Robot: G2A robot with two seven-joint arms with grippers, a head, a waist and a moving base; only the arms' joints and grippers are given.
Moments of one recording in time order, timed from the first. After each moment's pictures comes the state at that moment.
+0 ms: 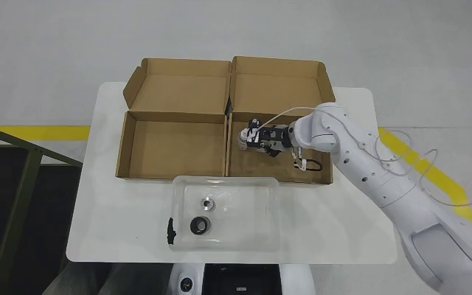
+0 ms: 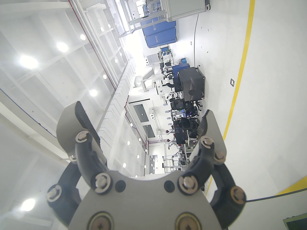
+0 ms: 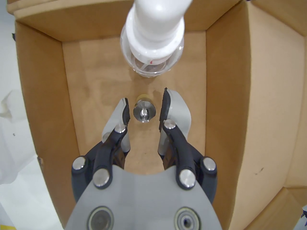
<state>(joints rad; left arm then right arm) -0.29 -0.19 -0.48 -1.38 1.96 -0.31 0.15 -0.48 -1.13 0.63 -1.28 -0.95 -0.82 0.73</state>
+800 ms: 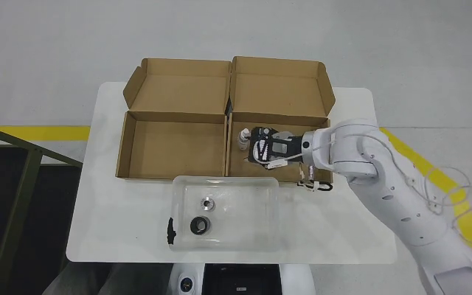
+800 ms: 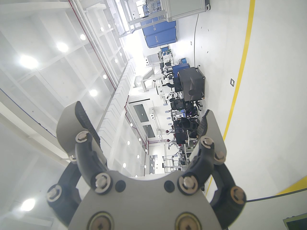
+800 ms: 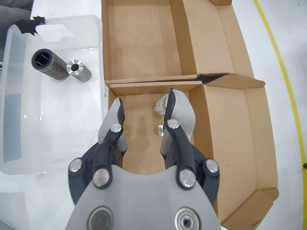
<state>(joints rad) -0.29 -0.19 -0.48 -1.38 1.96 -0.31 0.15 -0.75 -1.01 0.90 -1.83 -0.84 -0.76 0.78</state>
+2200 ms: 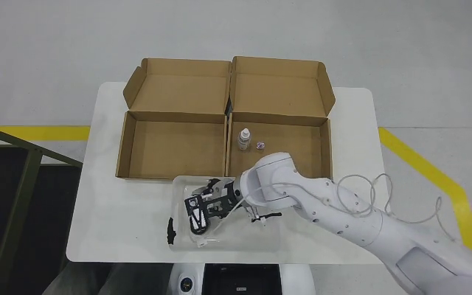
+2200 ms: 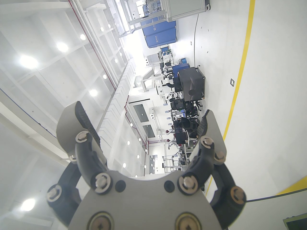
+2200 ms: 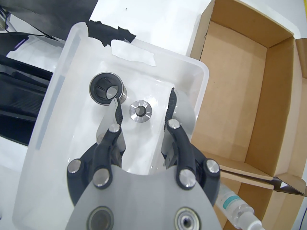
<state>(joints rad) -0.29 -0.19 -0.48 -1.38 1.96 -0.31 0.15 -0.58 -1.21 0.42 -1.71 -1.01 -0.78 0.72</state>
